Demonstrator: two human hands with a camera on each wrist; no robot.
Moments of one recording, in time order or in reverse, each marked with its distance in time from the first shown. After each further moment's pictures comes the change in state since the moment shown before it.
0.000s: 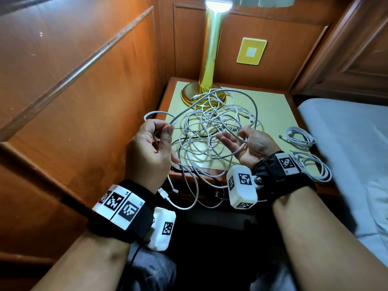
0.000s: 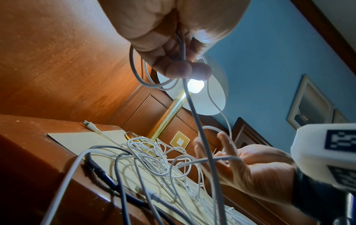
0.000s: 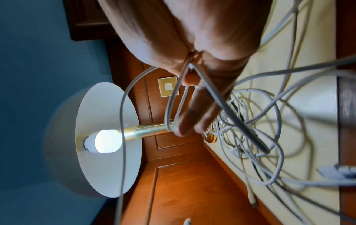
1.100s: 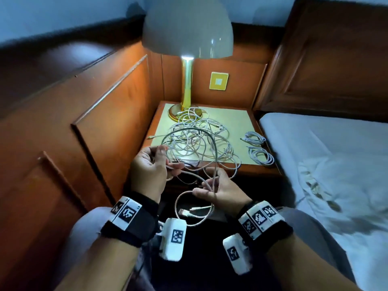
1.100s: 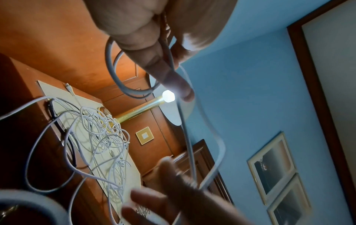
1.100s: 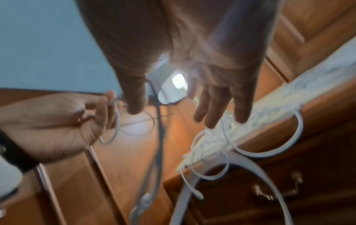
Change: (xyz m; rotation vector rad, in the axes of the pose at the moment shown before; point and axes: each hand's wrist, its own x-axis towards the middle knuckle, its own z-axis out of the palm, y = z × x) left_hand -0.109 0.113 -0.019 -0.475 0.055 -0.410; right_hand -0.199 0.062 -0.085 -1.271 -0.237 -0.316
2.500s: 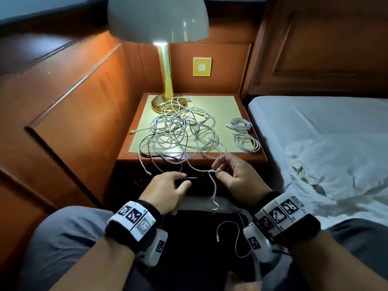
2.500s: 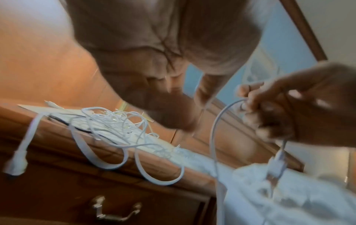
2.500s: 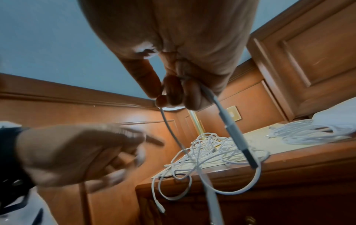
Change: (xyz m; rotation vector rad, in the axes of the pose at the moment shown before) left_hand -0.021 -0.058 0.026 0.977 -0.629 -0.119; right_hand -0.026 0.021 -0.072 -0.097 0.205 -0.213
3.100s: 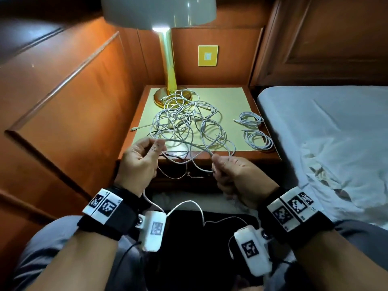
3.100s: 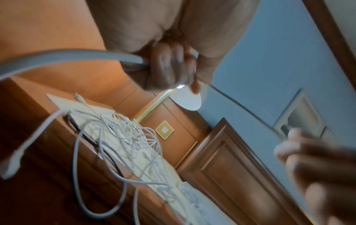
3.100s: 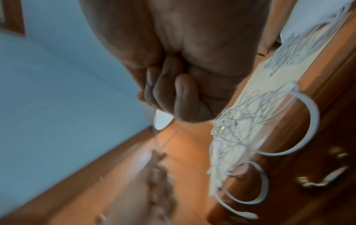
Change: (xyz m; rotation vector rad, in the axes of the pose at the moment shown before) left_hand 0.040 -0.008 -0.051 -0.707 0.372 0.212; right_hand 0.029 -0.012 0.013 0.675 -0.292 0.287
